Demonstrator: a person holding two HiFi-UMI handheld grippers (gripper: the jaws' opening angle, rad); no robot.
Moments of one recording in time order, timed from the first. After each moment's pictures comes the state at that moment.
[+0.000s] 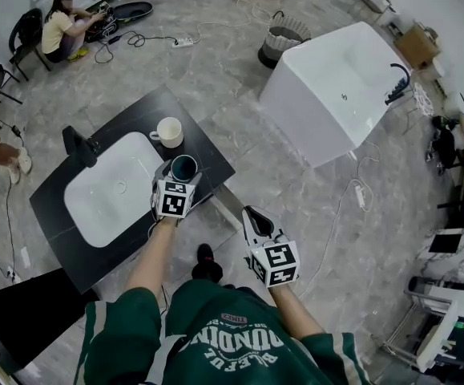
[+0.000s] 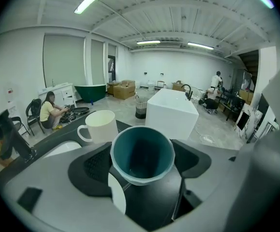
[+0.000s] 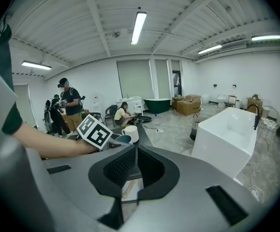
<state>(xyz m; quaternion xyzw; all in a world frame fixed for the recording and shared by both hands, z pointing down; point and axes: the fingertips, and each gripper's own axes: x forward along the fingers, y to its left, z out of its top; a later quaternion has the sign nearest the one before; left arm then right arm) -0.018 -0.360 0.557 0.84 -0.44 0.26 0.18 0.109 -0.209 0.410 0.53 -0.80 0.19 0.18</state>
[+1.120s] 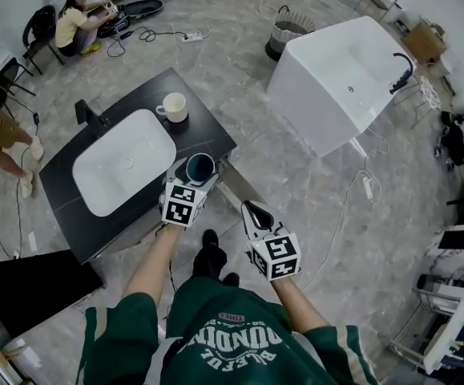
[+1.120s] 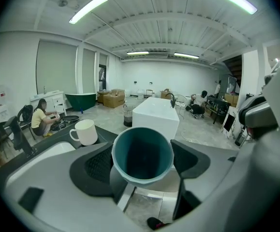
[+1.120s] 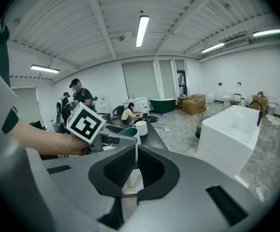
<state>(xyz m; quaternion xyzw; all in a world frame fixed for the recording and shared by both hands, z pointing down) 0.021 -0.224 0.487 0.88 -0.40 0.23 0.14 0.109 -0.108 0.414 0.50 -0.82 0.20 0.17</state>
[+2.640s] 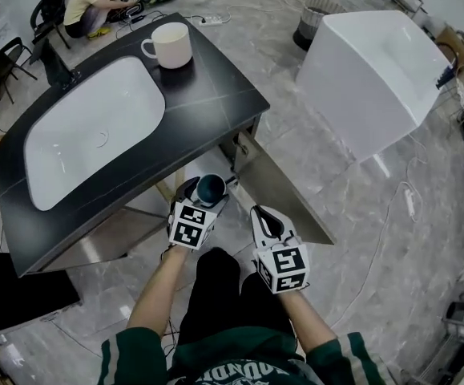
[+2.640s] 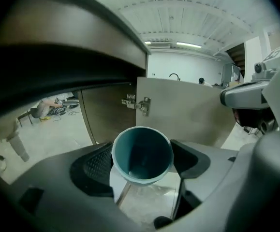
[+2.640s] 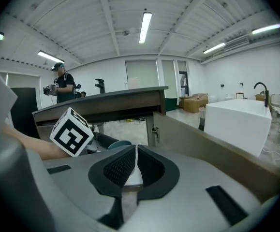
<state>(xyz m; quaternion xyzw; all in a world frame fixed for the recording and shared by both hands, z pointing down) 0.027 -0.202 0.877 0.86 -0.41 0.25 0.15 0.116 -0.133 0.782 0.50 -0.84 0.15 0.16</state>
